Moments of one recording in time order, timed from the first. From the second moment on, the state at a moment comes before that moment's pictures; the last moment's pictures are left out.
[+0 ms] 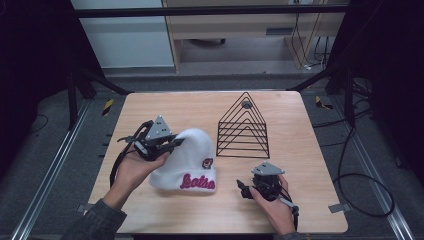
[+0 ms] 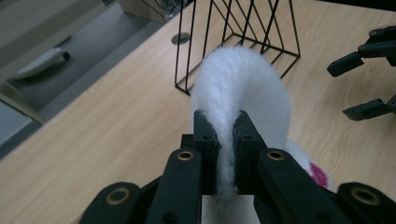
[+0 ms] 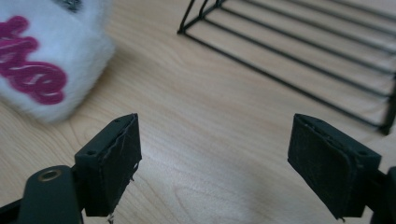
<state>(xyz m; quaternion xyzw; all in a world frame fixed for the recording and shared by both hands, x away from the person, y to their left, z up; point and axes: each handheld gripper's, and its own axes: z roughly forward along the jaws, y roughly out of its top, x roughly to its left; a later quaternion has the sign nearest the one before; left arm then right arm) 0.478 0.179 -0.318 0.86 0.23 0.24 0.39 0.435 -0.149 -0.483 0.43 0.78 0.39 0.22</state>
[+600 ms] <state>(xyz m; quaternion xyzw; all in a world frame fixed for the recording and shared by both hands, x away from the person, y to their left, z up) 0.484 0.189 -0.240 0.83 0.20 0.26 0.46 0.427 -0.117 -0.403 0.34 0.79 0.45 0.23</state>
